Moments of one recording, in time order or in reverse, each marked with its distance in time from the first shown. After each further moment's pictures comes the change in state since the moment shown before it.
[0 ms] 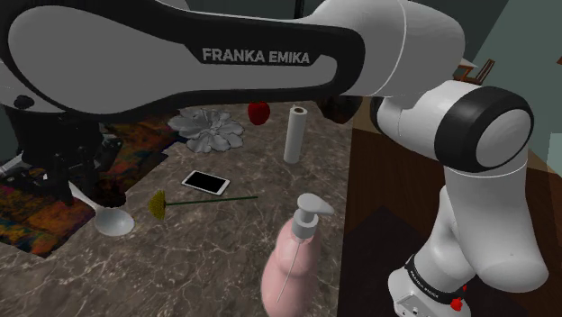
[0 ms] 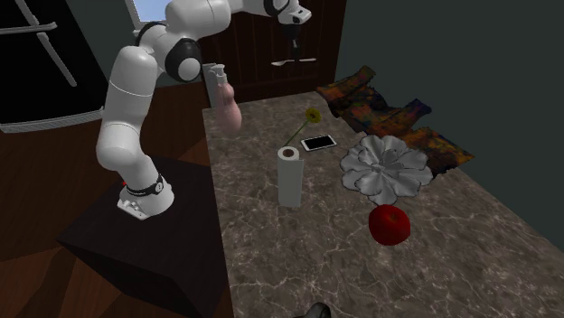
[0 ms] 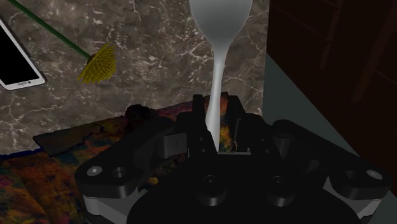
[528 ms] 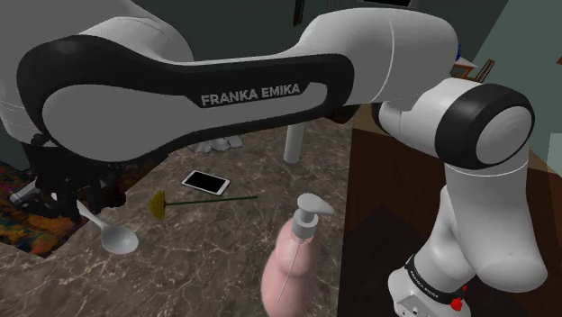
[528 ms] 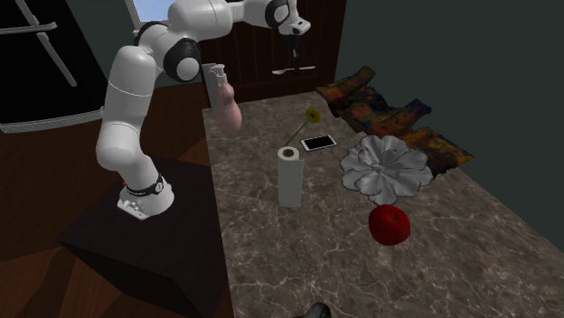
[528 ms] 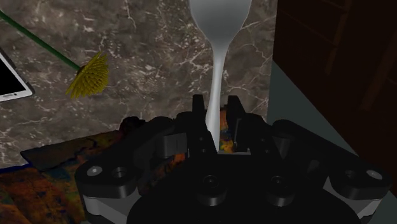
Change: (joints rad) arm -0.017 -0.012 -0.001 -0.123 -0.001 0.108 0.018
